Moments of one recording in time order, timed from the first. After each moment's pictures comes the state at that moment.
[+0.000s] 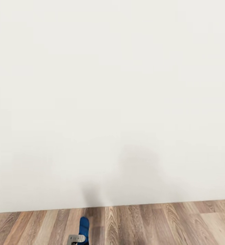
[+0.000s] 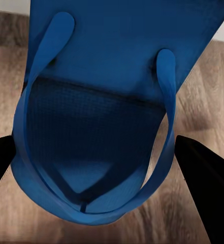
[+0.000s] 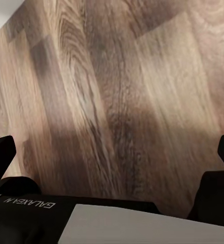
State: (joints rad) left arm -0.35 -0.02 0.26 -0.19 -0.11 -0.22 -0.47; right arm -0.11 -0.17 -0.40 -0.31 -0.09 0.09 0.81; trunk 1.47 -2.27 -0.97
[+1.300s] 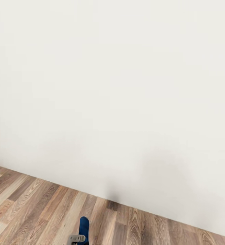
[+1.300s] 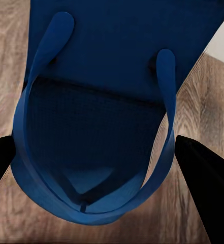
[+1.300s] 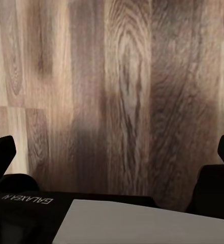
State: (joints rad) left arm -0.35 -0.02 0.26 -0.19 -0.11 -0.22 -0.47; right arm -0.11 -0.17 -0.40 -0.31 -0.09 0.09 0.81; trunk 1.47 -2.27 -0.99
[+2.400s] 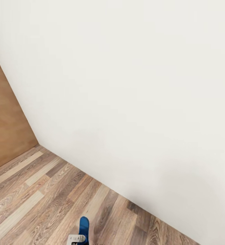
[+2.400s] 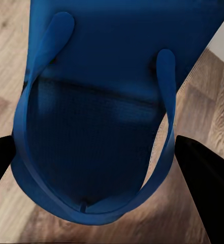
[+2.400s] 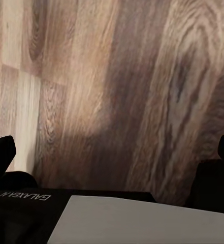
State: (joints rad) left arm -0.35 -0.02 0.26 -0.19 -0.11 -0.22 -0.47; right arm -0.11 -0.17 -0.40 -0.31 -0.09 0.09 0.81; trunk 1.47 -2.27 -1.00
